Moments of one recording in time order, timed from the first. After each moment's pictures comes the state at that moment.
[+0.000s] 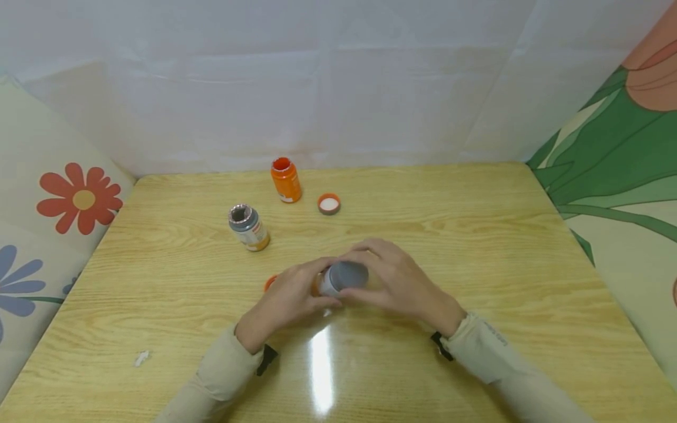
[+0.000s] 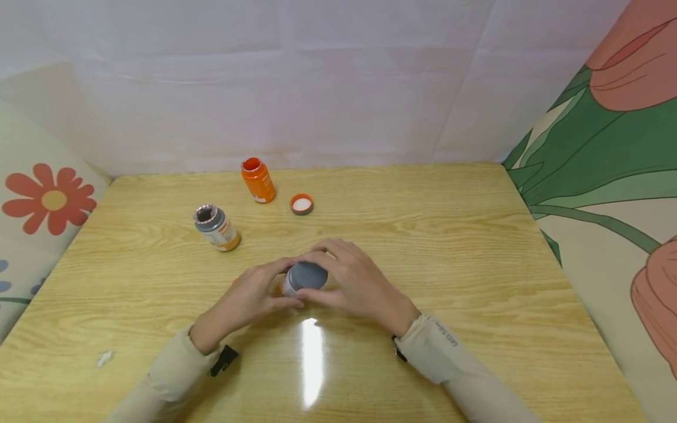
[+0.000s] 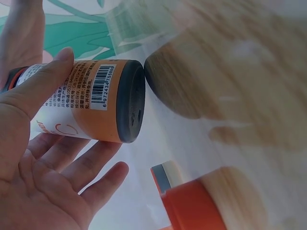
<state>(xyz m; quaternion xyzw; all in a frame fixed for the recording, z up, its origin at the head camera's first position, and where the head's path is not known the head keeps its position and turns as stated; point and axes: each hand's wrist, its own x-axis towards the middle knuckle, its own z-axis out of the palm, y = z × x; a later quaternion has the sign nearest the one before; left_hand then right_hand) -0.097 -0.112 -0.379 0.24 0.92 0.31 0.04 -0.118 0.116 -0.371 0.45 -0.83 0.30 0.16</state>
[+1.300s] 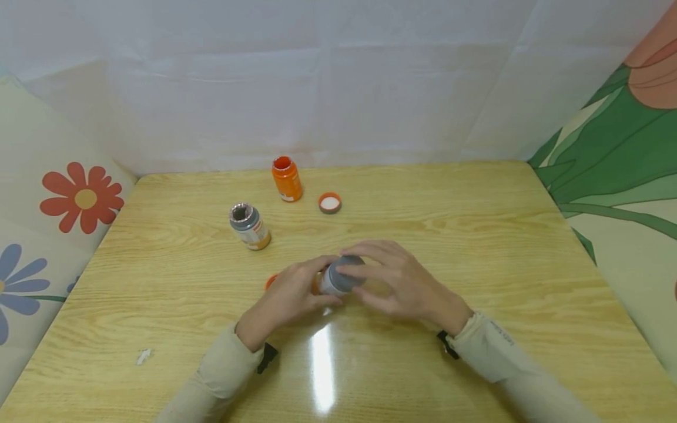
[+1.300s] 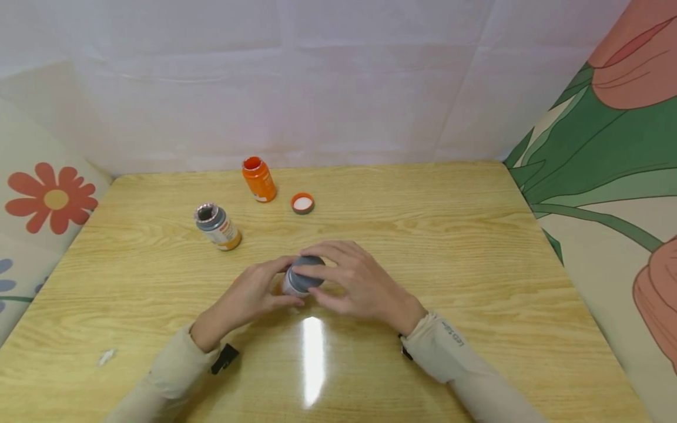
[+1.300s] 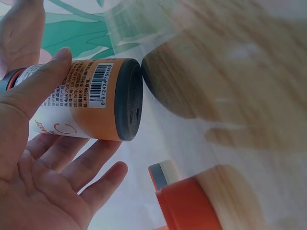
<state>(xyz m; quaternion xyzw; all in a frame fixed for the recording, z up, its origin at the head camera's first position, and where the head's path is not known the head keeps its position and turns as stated) -0.098 -0.113 -0.380 0.25 0.91 0.32 0.05 -0.121 0.123 -0.373 0.51 -0.79 0.27 0.19</state>
